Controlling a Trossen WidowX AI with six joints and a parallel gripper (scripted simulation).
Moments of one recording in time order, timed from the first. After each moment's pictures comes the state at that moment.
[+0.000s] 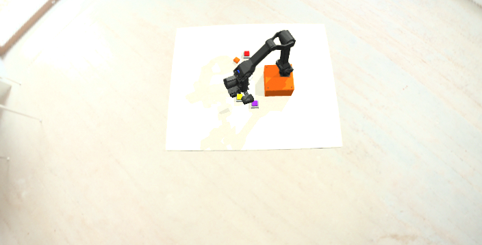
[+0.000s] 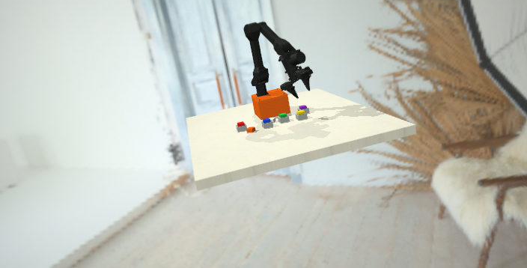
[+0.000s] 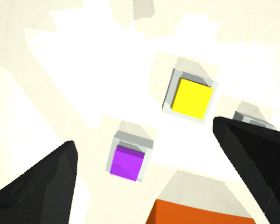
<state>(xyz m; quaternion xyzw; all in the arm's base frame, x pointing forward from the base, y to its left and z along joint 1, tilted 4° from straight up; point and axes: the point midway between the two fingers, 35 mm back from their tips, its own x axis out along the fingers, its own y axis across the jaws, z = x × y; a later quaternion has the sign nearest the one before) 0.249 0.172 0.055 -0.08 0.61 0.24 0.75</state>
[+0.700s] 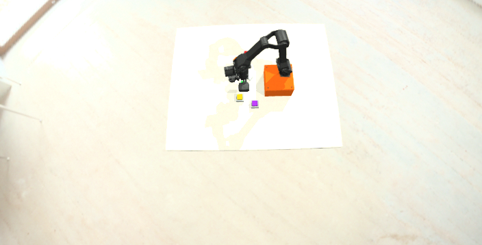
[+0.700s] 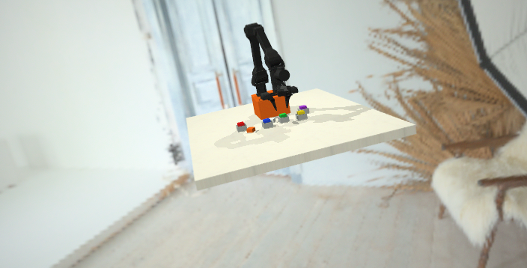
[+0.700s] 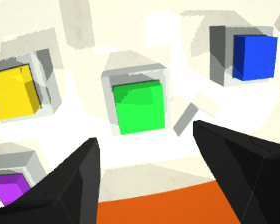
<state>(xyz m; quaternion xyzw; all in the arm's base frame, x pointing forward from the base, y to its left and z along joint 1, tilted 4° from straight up) 0.252 0.056 0.005 -0.03 0.68 0.02 0.73</state>
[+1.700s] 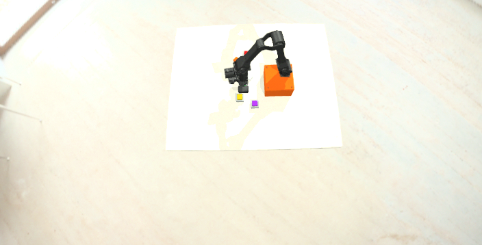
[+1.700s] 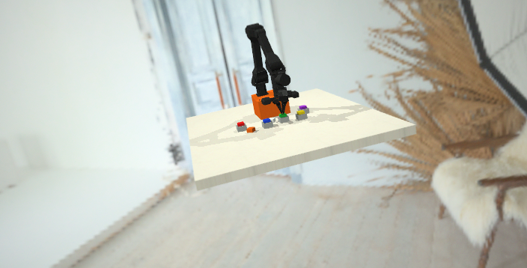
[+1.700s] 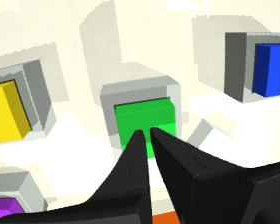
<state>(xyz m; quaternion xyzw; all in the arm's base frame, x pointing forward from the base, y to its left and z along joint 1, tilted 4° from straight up) 0.257 0.057 -0.020 -0.03 0.68 0.02 0.73</state>
